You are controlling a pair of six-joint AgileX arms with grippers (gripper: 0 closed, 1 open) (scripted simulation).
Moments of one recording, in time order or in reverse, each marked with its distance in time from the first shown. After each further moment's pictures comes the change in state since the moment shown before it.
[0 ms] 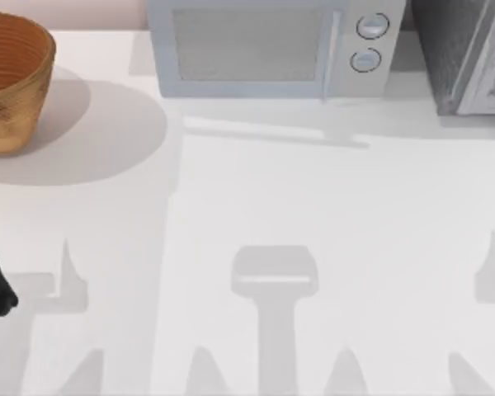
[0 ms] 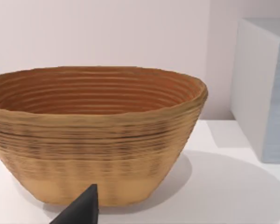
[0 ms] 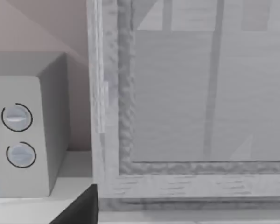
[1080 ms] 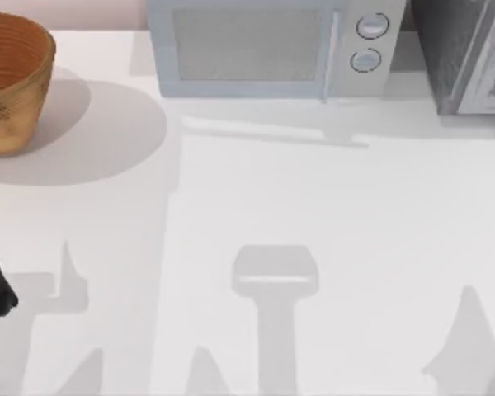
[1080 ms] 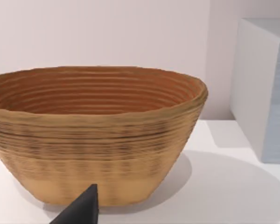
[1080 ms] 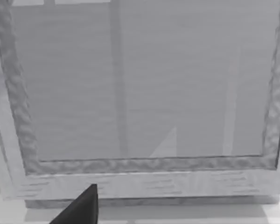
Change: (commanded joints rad) left arm 0.000 0.000 0.000 0.000 0.000 0.000; right arm -0.687 1.115 0.216 0.800 -0.730 0.038
